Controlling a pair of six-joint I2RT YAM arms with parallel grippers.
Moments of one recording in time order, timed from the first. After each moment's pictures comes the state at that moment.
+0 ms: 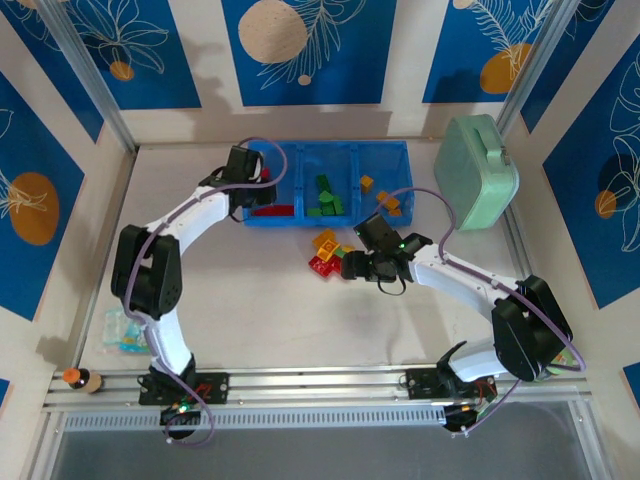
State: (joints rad) left arm -0.35 1.86 1.44 -0.42 0.00 -0.32; right arm 0.65 1.39 0.89 -0.62 -0.01 0.64
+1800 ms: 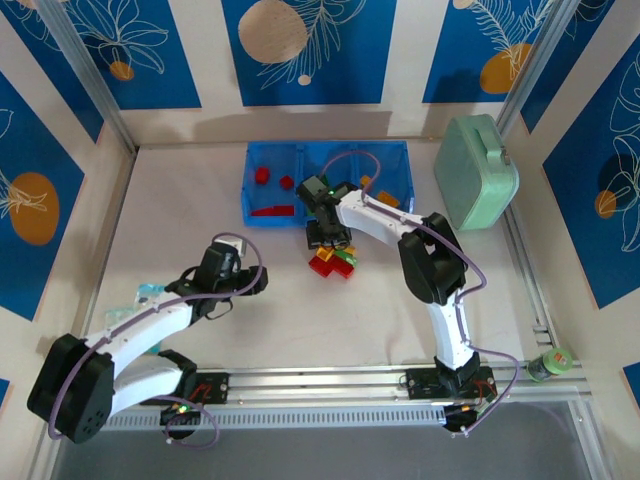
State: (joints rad) left arm -0.50 1.09 0.47 -0.21 0.00 -0.49; right arm 0.70 2.09 1.69 -0.97 0.08 0.56
